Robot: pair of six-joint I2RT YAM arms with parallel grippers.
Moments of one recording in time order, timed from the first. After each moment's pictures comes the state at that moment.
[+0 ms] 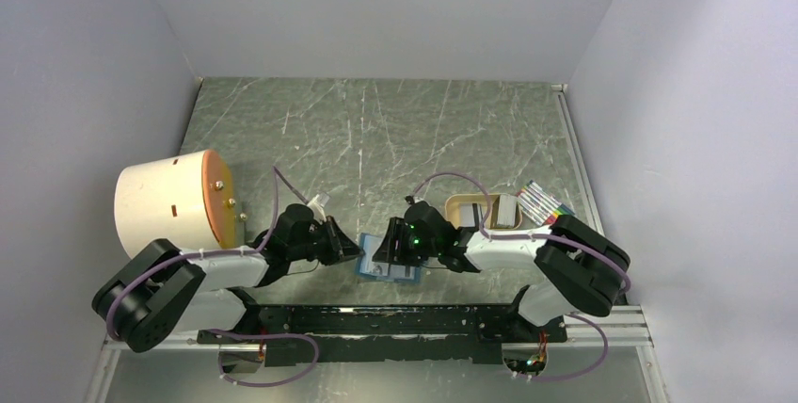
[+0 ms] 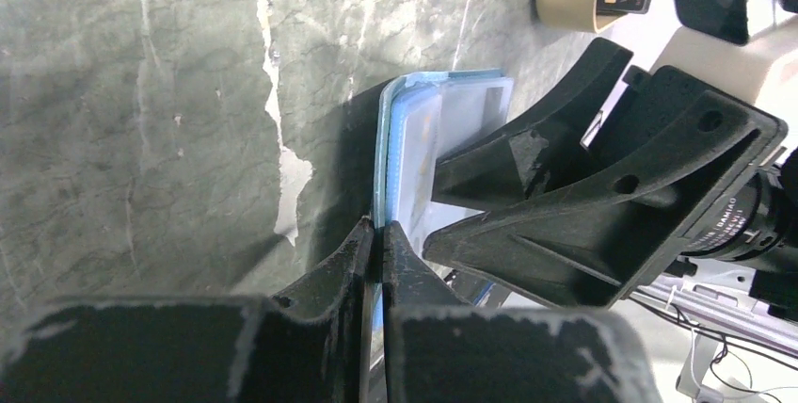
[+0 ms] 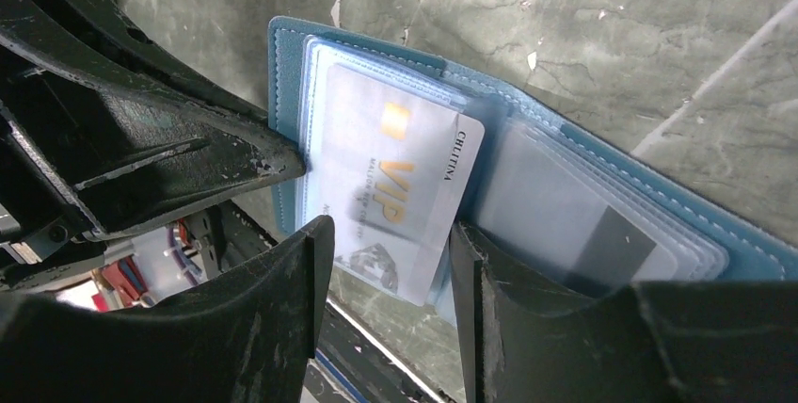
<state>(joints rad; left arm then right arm) -0.66 1.26 0.19 0.48 0.36 -1.08 0.96 1.46 0.51 0.21 -0.14 1.00</state>
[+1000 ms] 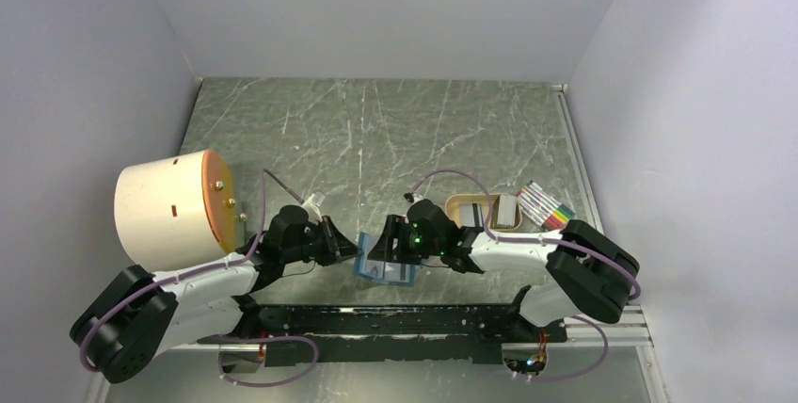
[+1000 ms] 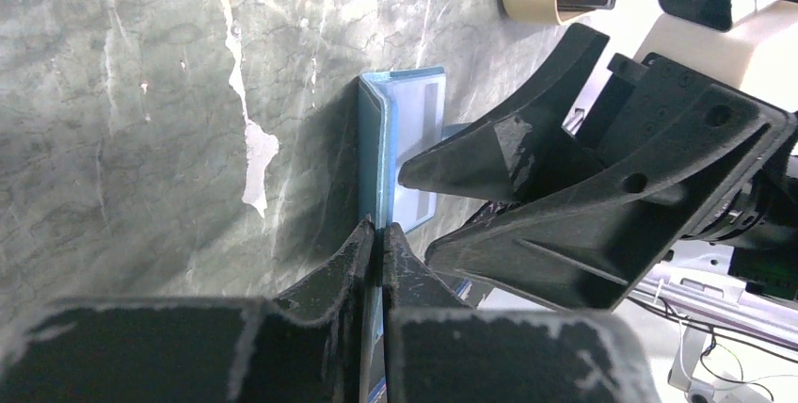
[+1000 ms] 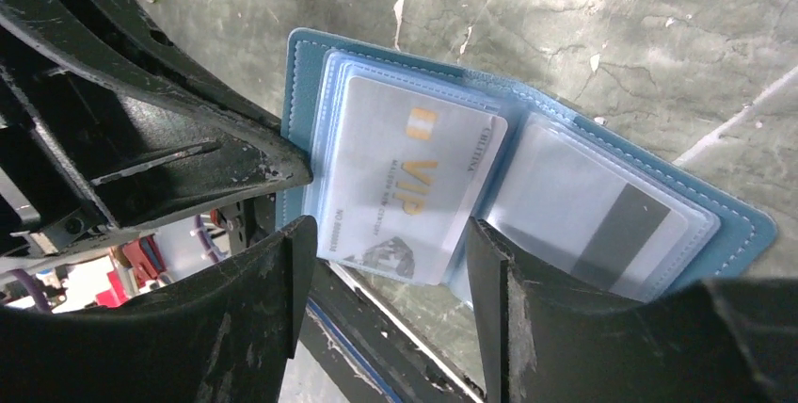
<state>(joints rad) -0.67 1.08 0.19 0.34 0.34 -1.09 0.96 1.42 0.51 0.23 -0.17 0.98</state>
